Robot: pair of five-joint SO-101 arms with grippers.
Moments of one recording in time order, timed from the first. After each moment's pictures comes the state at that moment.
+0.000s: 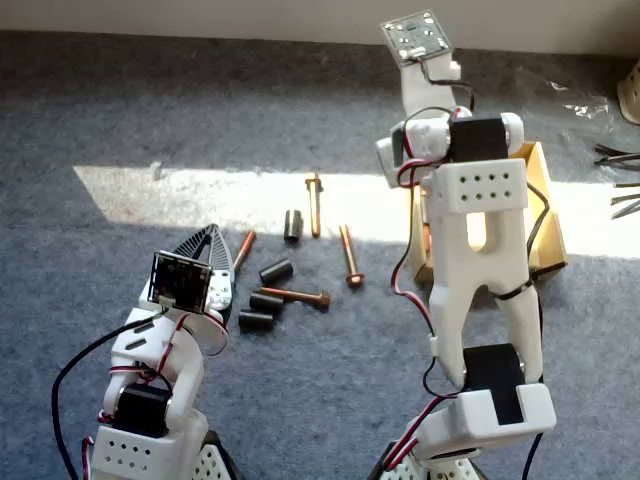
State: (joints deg) left arm 4.6 -104.2 91.6 36.5 -2.4; right arm -14.9 0.2 -23.6 86.4 15.8
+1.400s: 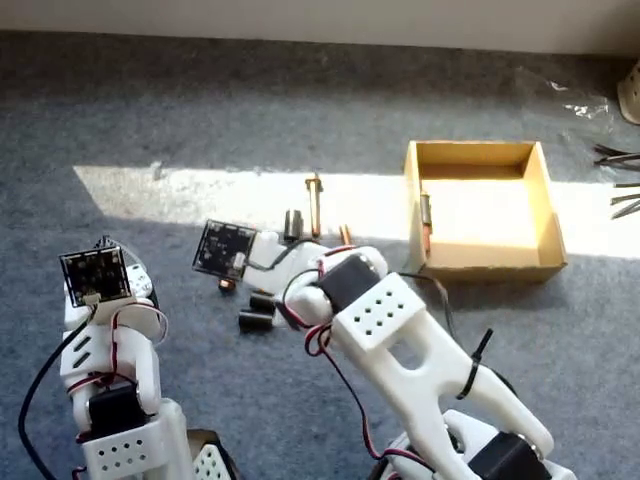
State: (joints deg) left arm -22.5 -104.1 92.8 37.8 -2.4; right arm -47.2 -25.2 33.4 62.0 39.5
